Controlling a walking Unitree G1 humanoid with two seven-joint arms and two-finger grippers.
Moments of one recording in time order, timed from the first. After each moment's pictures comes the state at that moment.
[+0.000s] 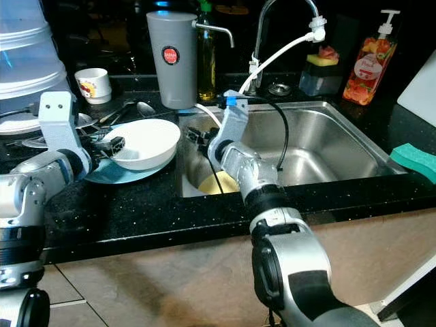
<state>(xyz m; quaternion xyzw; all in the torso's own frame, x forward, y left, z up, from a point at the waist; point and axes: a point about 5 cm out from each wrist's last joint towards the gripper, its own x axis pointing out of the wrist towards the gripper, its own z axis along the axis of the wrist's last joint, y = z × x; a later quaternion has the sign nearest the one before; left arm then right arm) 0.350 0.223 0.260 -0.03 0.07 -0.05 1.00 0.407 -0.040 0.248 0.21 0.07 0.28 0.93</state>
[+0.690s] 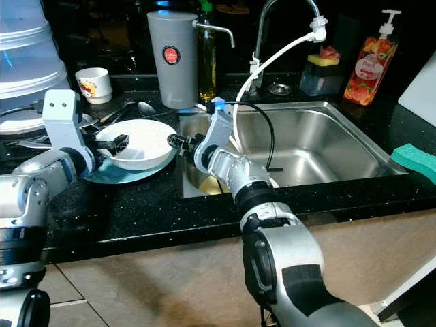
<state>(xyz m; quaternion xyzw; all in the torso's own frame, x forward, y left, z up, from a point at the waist) 0.352 0.214 0.258 -0.02 0.06 -0.08 0.99 0.403 -0.017 0.256 0.27 0.11 0.33 0.90</state>
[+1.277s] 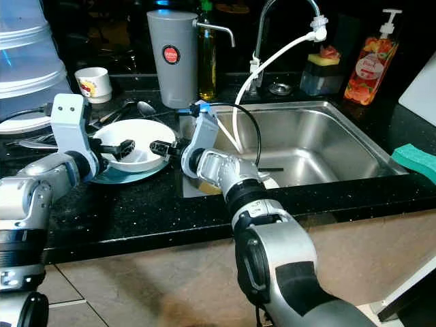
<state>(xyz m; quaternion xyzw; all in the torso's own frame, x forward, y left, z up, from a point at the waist) 0.352 0.215 0.255 -0.01 0.07 -0.09 0.99 0.393 0.004 0.238 0.29 0.17 0.36 0.87</state>
